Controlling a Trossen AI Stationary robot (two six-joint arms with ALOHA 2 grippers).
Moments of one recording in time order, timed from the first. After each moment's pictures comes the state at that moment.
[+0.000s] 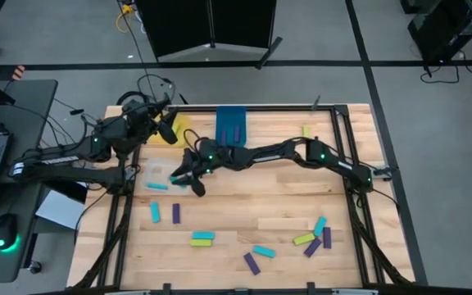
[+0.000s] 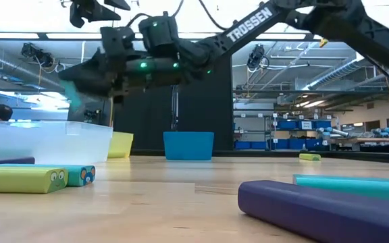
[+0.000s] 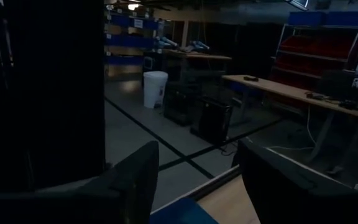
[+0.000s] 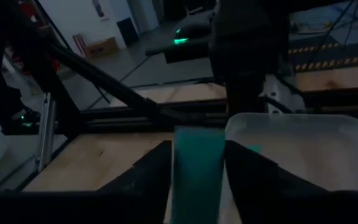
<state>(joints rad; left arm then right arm) 0.16 0.72 0.78 -0.01 -0.69 -0.15 -0.11 2.46 1.88 0.40 -0.47 0.19</state>
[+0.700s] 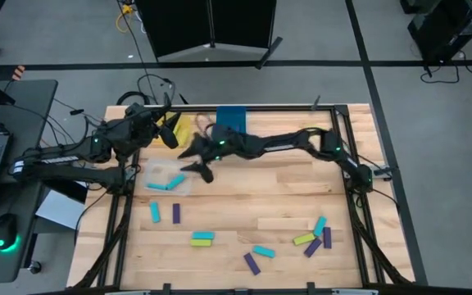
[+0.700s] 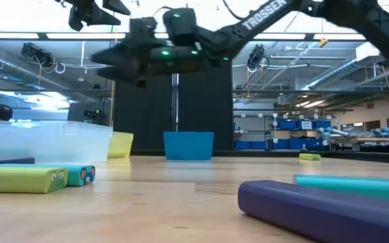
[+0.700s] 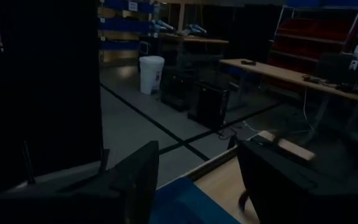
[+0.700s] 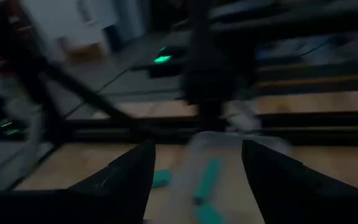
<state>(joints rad) 0.13 0.72 0.78 -0.10 -0.69 -0.19 -0.19 2.26 1.67 0.45 -0.44 0.12</state>
